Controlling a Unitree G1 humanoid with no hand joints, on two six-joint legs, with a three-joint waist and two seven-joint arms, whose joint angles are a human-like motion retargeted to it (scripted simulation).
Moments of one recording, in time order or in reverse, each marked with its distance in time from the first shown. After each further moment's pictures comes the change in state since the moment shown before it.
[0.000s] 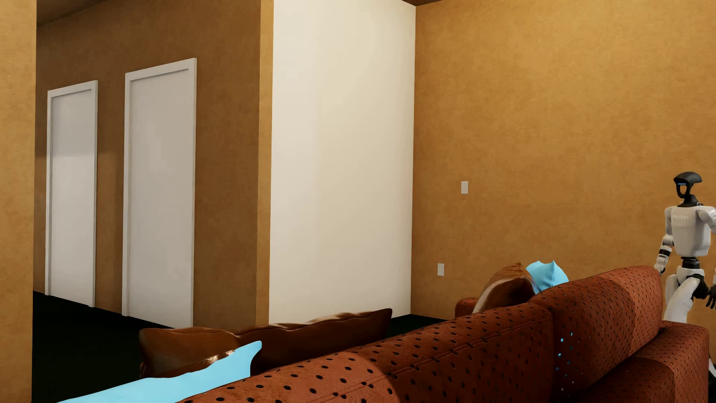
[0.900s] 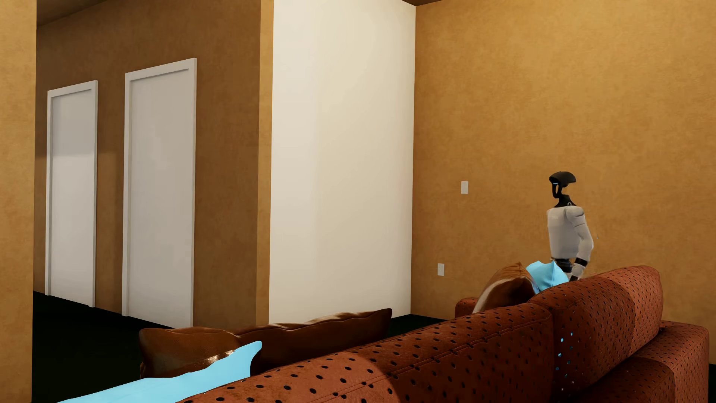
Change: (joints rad) body 0.546 -0.610 -0.327 0.050 0.059 0.107 0.000 0.000 -0.005 0.346 0.284 -0.098 0.199 0.288 0.659 0.011 -0.013 0.000 0.000 0.023 0.054 -0.047 0.098 0.000 0.000 0.000 0.000 0.000 0.000
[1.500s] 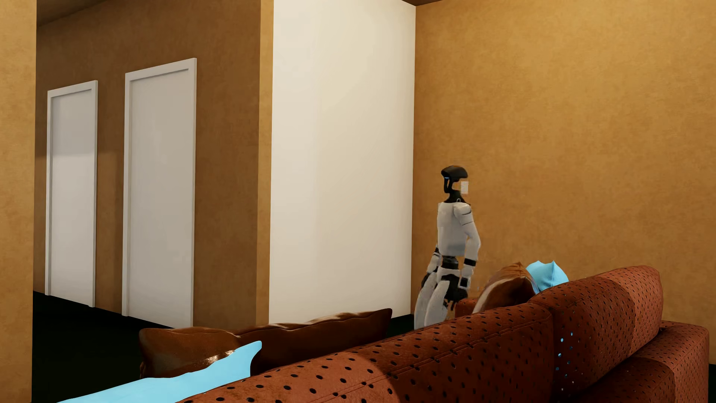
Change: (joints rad) body -0.188 0.267 0.213 -0.133 -0.172 -0.131 0.000 0.000 0.019 -0.491 0.620 0.074 -0.113 -0.315 -0.092 0.003 0.031 0.000 0.000 -0.033 -0.070 0.105 -0.047 0.000 0.000 0.000 0.000 0.000 0.000
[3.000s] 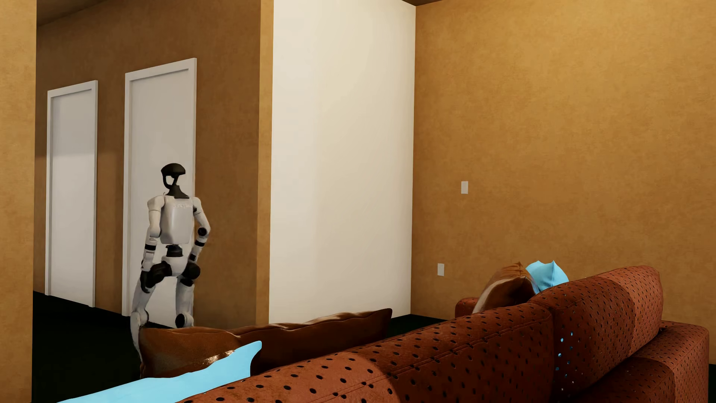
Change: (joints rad) body -0.262 0.317 0.107 0.110 0.135 0.037 0.000 0.000 0.025 0.218 -0.856 0.079 0.012 -0.033 -0.369 0.033 -0.063 0.000 0.000 0.013 -0.115 -0.100 -0.147 0.000 0.000 0.000 0.000 0.000 0.000
